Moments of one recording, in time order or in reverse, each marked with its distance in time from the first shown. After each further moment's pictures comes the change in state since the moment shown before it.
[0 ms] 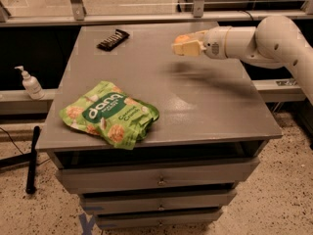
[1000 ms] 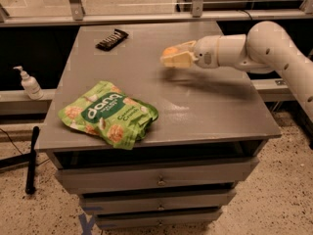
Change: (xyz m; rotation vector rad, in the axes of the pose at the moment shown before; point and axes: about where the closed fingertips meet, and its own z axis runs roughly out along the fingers) arm 0.016 0.056 0.017 -0.192 0.016 0.002
